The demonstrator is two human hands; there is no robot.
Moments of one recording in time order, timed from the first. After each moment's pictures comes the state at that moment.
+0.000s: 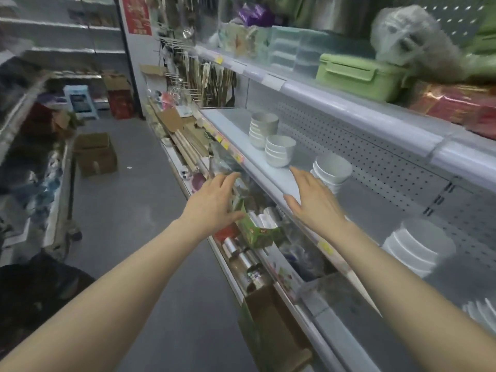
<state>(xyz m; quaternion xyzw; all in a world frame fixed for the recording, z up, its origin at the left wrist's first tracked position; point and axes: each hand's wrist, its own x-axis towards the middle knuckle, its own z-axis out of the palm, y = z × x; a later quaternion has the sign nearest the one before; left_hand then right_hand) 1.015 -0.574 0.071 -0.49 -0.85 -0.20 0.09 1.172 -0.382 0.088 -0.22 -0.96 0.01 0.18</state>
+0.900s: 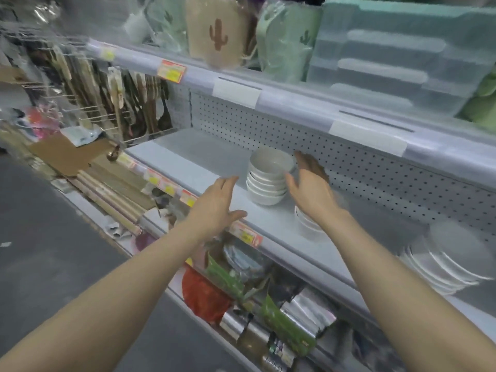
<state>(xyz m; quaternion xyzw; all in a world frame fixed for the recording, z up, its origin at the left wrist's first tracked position) 0.573 -0.276 0.032 -0.66 -0.71 -0.24 -0.03 0.778 -0.173 0.082 -0.48 -0.84 0.06 0.26</state>
